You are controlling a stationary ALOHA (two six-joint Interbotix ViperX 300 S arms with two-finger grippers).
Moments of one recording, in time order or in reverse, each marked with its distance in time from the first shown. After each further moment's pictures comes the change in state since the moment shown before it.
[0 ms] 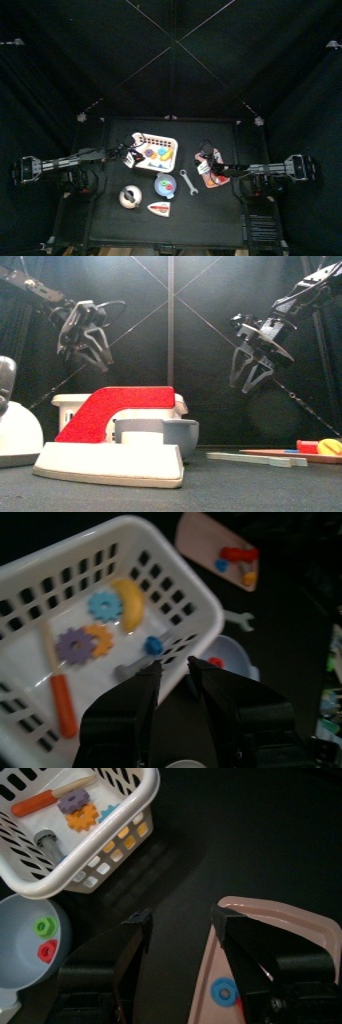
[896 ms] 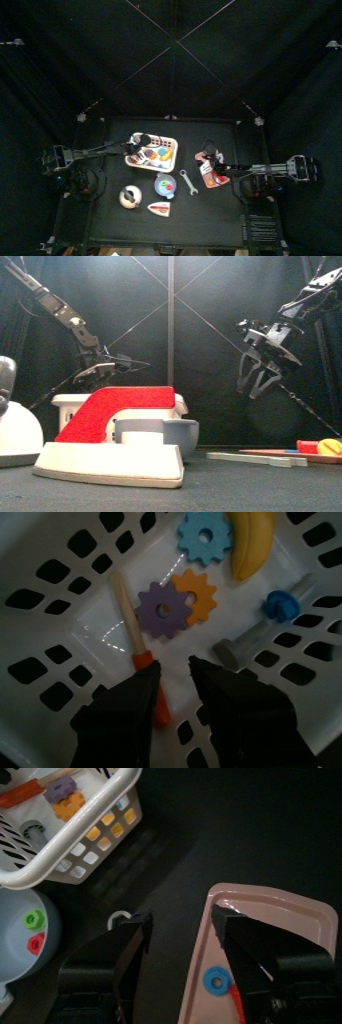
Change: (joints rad) left arm 0.017 0.390 -0.152 0.261 0.161 -0.005; right arm -0.017 0.014 0.029 0.037 -0.021 0.002
